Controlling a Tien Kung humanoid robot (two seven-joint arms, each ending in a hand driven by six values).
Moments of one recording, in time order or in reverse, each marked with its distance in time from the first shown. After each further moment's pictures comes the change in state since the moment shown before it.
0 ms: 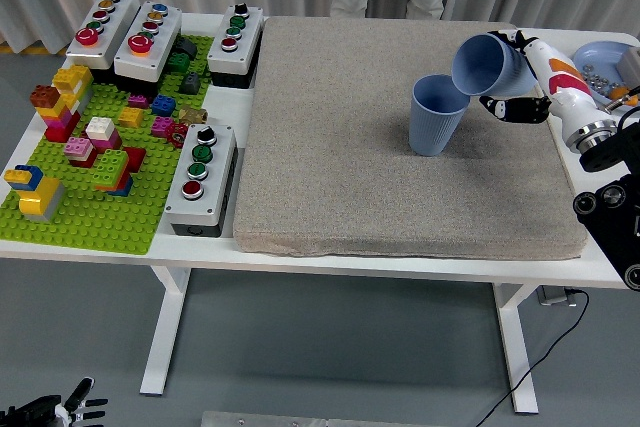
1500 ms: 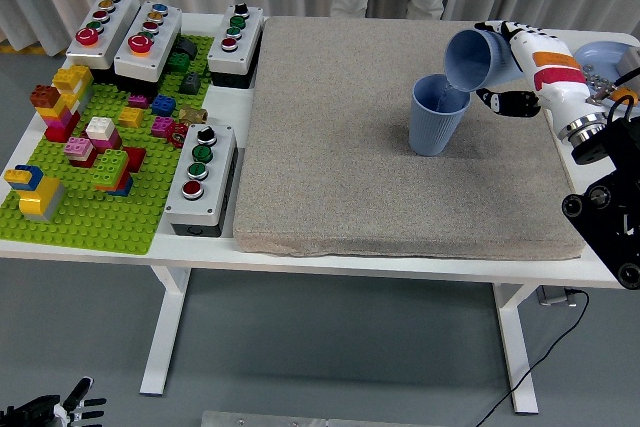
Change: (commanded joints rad) left arm 0.001 0.003 -0.003 0.000 0.003 0.001 0.001; right arm 0.057 -0.037 -0.143 -0.009 -0.086 -0.110 -0.006
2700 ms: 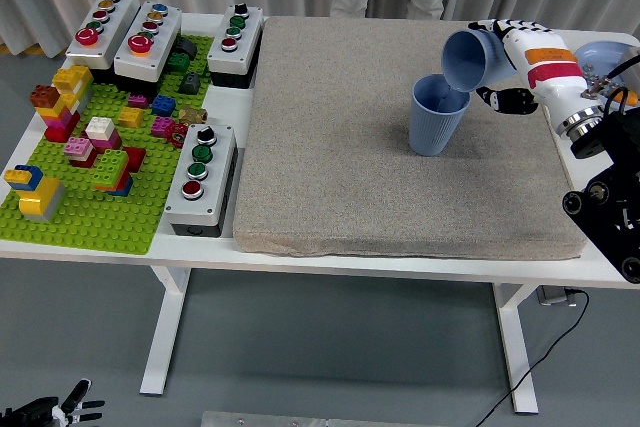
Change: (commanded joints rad) left arm 0.002 0.003 0.005 0.000 -0.005 0.000 -0.001; right arm 0.059 -0.035 -0.103 -0.024 -0.013 -0.027 -0.009
